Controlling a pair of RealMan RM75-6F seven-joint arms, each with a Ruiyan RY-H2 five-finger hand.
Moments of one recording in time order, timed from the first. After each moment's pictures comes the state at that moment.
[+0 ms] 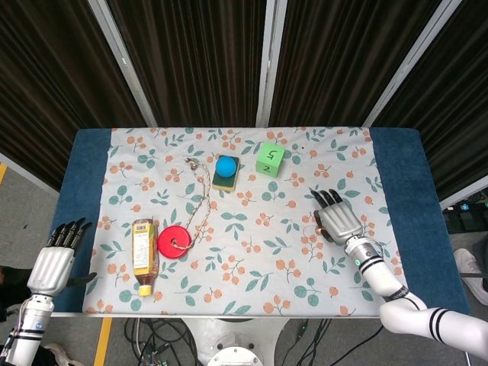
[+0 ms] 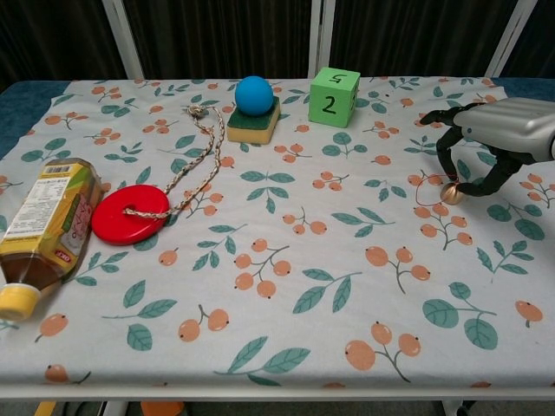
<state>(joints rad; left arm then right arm) -0.15 -1.29 0.00 -1.47 1.51 1.39 0.00 0.68 -1.40 0.10 -1.43 -1.15 0.85 -0.40</state>
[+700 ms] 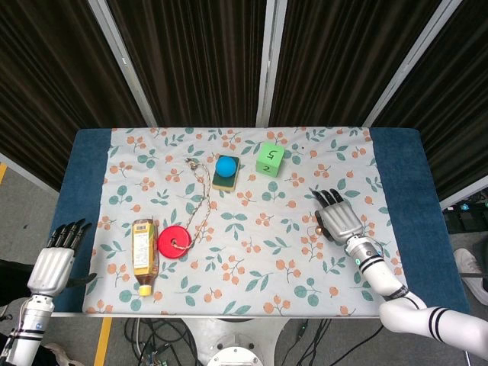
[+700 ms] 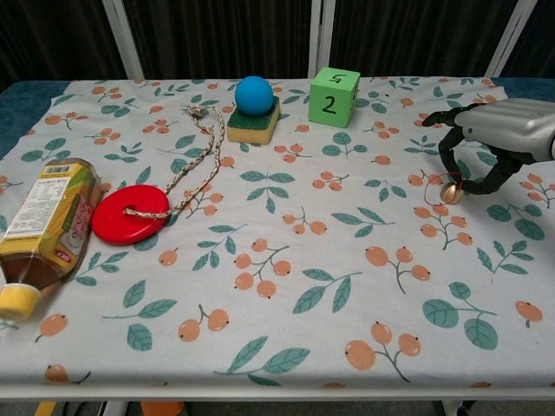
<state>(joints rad) -0.15 -1.29 0.00 -1.46 1.51 1.39 -0.01 0.69 -1.40 0.09 -1.42 -1.14 0.86 -0.39</state>
